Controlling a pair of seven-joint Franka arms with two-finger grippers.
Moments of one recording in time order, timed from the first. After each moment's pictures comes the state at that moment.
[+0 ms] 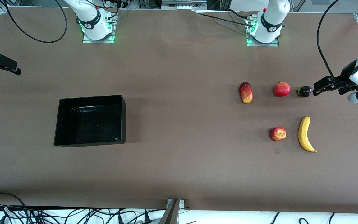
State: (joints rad) left arm -0.15 0.06 0.16 -1.64 -0.02 1.71 -0.06; right arm -0.09 0.02 -0.01 -1.58 -0.01 1.53 -0.11
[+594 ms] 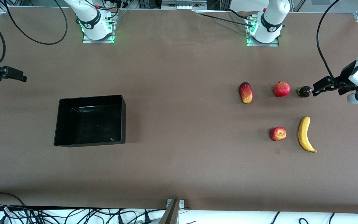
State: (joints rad) left arm -0.15 0.07 0.16 -1.64 -0.02 1.71 -0.05; right arm -0.12 0.12 -0.03 -1.64 -0.01 1.60 -0.10
